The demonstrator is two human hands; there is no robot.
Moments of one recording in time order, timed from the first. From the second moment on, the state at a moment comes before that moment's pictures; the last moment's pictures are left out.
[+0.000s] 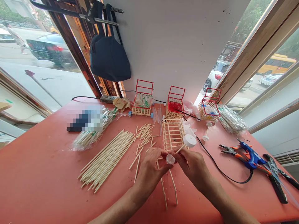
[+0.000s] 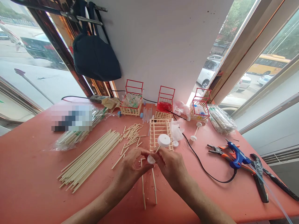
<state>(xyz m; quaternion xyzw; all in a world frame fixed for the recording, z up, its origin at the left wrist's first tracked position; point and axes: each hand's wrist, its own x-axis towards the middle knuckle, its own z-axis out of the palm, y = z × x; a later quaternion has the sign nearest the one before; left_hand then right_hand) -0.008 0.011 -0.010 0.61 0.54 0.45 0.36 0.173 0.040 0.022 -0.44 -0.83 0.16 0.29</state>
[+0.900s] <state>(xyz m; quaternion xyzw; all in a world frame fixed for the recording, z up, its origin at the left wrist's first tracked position) -0.009 0.012 -0.006 0.60 0.55 0.44 0.38 0.171 0.041 0.023 -0.44 -0.83 0.18 0.29</state>
